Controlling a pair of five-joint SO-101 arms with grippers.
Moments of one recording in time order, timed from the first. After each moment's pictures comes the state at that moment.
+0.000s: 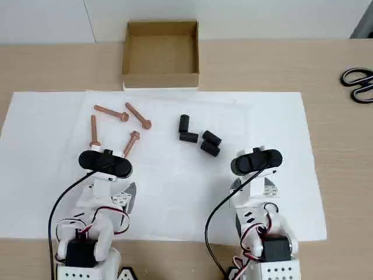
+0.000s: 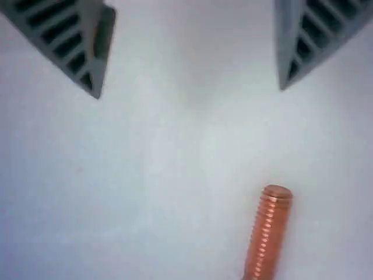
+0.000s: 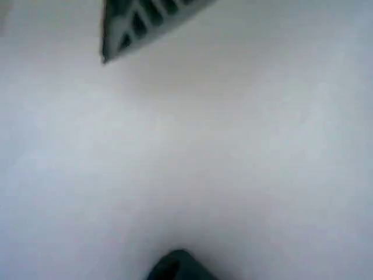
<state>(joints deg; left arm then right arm) -1.2 -103.8 91.6 69.7 -5.4 -7.1 -103.2 95.4 58.8 0.4</state>
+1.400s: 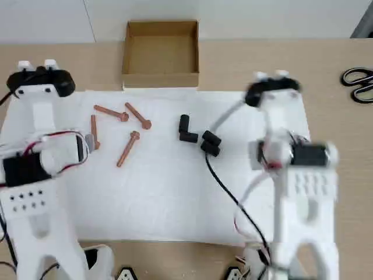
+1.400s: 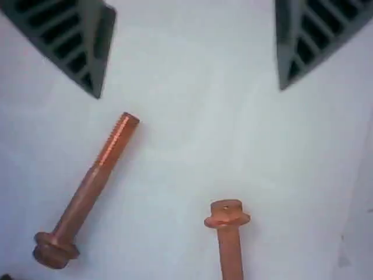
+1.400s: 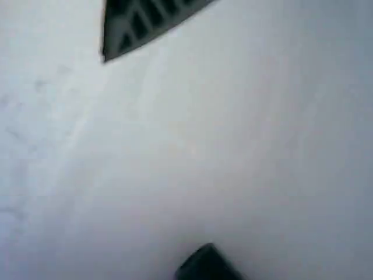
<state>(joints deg) -16.4 -35.7 18.0 87.4 -1.5 -3.1 -28.5 19.8 85.1 10.7</state>
